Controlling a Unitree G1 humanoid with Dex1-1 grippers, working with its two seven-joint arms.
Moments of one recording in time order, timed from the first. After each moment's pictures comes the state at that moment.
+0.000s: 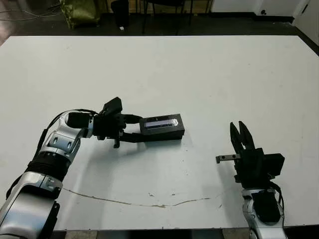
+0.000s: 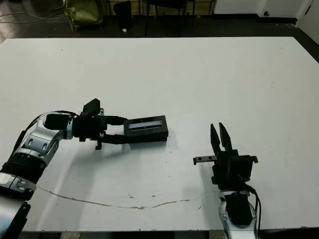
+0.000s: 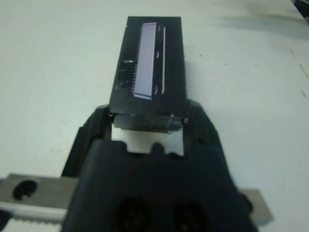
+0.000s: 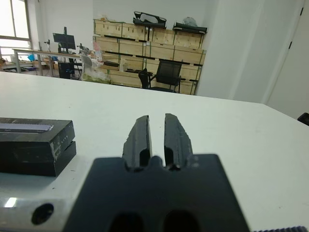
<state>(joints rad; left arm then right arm) -0.60 0.46 -0.22 0.55 -0.13 -0.03 -1.23 0.23 -0.12 0.02 -0.27 -0.05 -0.20 0.05</state>
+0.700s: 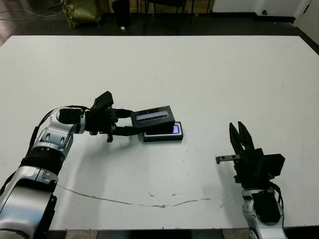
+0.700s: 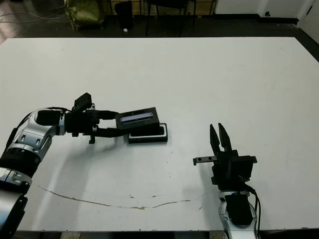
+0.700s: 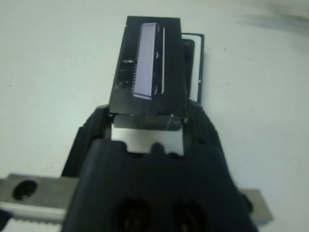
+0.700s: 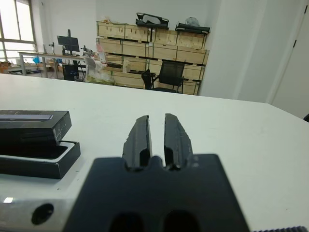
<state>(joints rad) -0.66 0.48 -0.19 0.69 -0.13 -0.07 -1.24 0.23 -0.12 0.02 -0.27 -0.03 -0.21 0.07</state>
